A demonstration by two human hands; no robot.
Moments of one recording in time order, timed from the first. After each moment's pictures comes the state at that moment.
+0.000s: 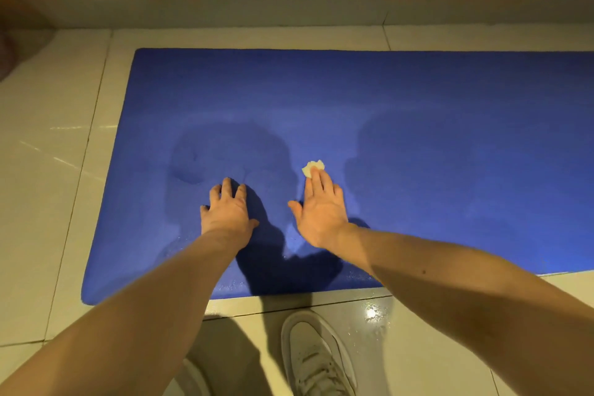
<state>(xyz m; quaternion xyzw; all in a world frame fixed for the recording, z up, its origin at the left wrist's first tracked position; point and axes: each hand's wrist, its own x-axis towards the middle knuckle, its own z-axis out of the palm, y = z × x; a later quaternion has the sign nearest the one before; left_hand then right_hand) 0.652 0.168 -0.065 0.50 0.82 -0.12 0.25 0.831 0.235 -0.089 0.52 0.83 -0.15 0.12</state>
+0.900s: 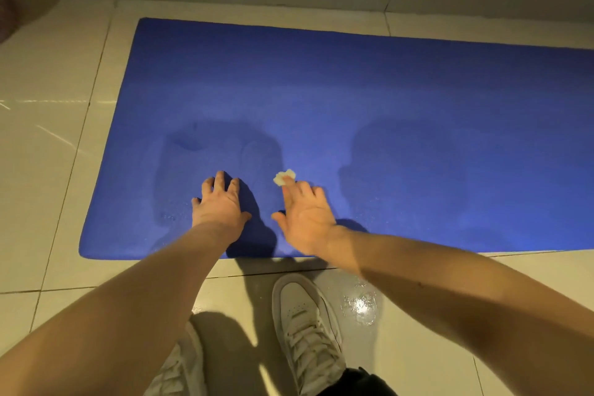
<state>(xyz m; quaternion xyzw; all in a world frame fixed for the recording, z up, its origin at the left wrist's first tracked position) 0.668 0.111 -0.065 0.49 0.83 -0.11 0.25 0.844 0.166 -0.084 0.40 0.90 -0.08 0.16</state>
